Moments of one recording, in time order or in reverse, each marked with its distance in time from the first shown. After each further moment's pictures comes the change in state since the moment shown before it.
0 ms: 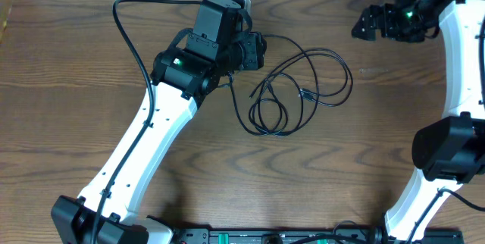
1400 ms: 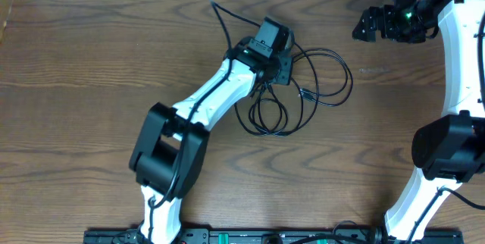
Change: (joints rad) left arm -0.103 0.496 0.000 0.227 0.000 0.171; right arm 0.000 0.004 0.000 0.002 0.025 -0.005
